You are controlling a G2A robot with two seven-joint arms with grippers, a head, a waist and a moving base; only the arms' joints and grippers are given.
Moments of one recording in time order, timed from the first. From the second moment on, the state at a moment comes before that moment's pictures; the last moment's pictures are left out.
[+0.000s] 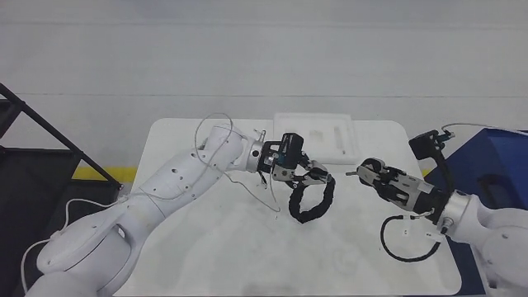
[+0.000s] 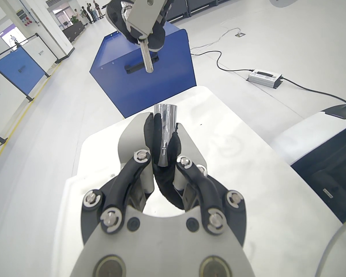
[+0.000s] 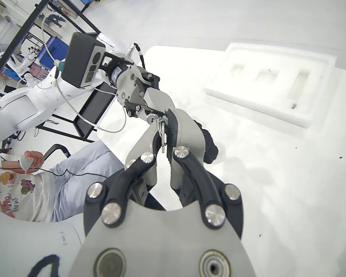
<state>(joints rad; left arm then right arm) 0.49 -1.27 -0.42 -1.04 1.54 -0.97 0.80 -1.59 -0.95 1.75 -2.30 -0.24 -0.03 0.96</state>
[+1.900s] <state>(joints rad) 0.48 -1.41 -0.19 -0.78 1.37 -0.82 1.00 -1.58 -0.95 1.61 -2.31 -0.41 0.21 0.93</state>
